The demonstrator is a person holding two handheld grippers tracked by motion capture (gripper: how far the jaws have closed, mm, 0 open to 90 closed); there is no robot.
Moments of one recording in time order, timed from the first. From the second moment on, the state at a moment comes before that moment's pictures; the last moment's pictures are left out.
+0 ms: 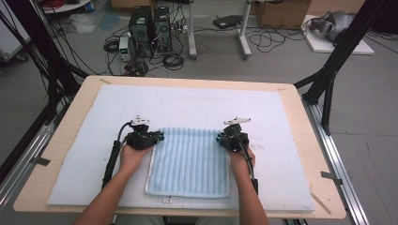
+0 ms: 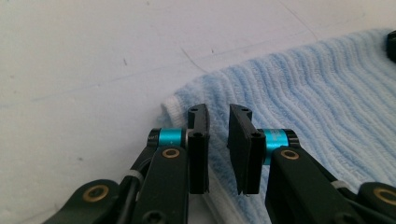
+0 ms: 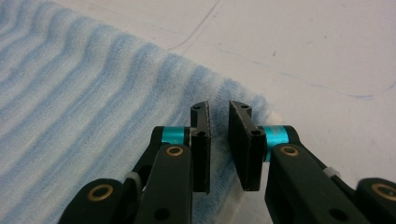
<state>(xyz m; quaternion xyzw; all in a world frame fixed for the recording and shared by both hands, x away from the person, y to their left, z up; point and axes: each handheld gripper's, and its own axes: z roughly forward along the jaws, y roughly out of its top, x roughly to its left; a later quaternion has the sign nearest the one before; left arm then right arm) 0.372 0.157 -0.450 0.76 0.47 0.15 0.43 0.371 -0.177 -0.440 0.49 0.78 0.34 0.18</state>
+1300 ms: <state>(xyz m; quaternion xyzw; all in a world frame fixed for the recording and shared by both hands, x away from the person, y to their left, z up) 0.336 0.208 -0.404 0.71 0.38 0.18 0.56 0.321 -0.265 -0.409 0.48 0.74 0.42 0.21</state>
